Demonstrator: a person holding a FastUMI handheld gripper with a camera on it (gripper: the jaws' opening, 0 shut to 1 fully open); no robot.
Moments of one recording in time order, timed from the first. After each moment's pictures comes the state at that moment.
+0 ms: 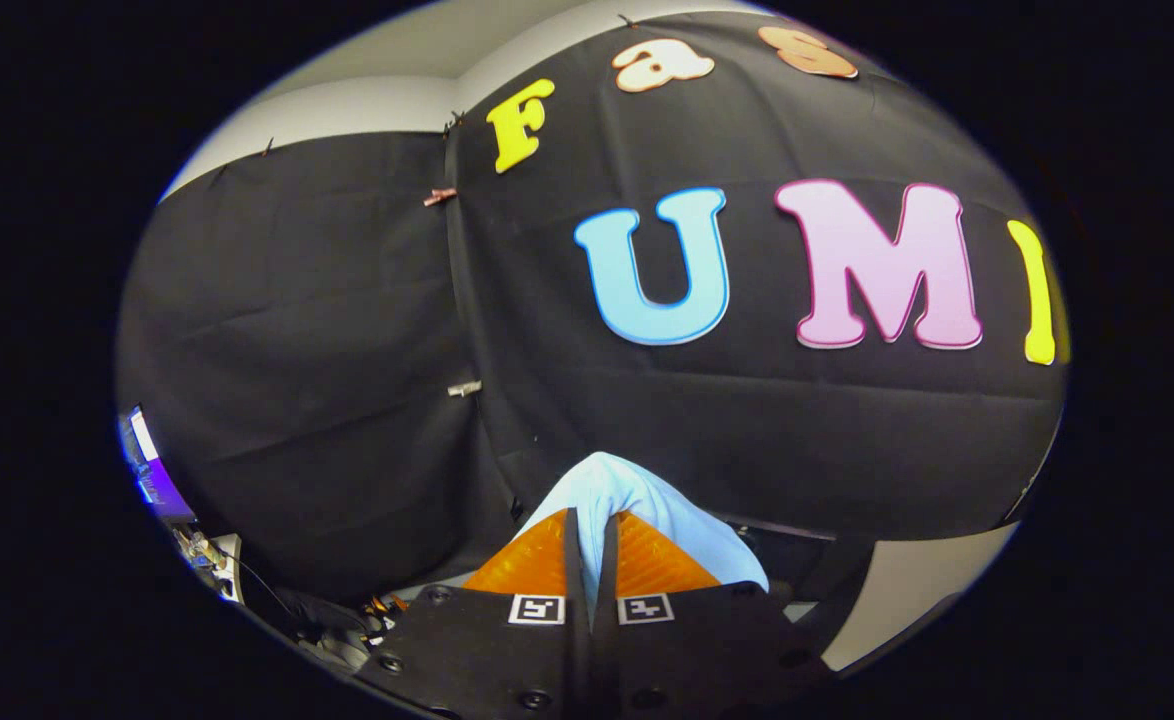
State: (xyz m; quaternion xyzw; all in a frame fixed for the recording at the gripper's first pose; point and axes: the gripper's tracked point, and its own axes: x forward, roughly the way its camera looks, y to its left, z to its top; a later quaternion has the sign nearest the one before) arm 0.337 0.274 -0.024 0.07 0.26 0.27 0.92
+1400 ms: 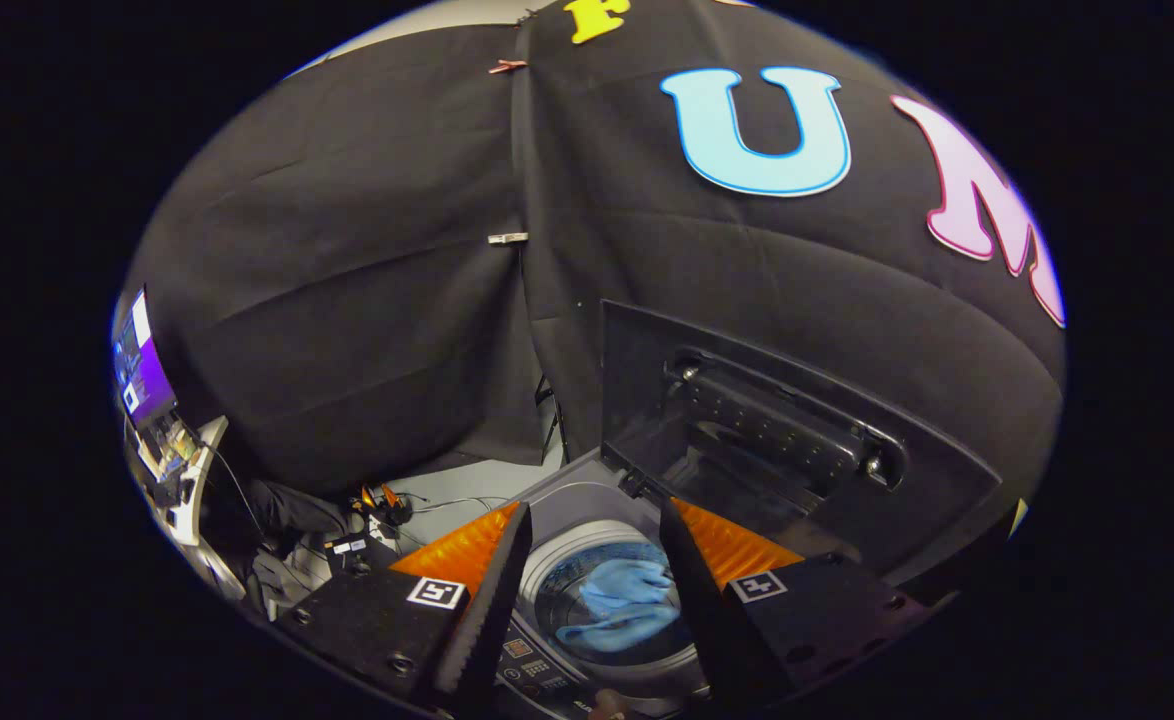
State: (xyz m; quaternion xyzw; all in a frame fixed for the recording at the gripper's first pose) arm 0.303 0.331 -0.163 -0.04 0.34 0.37 0.87
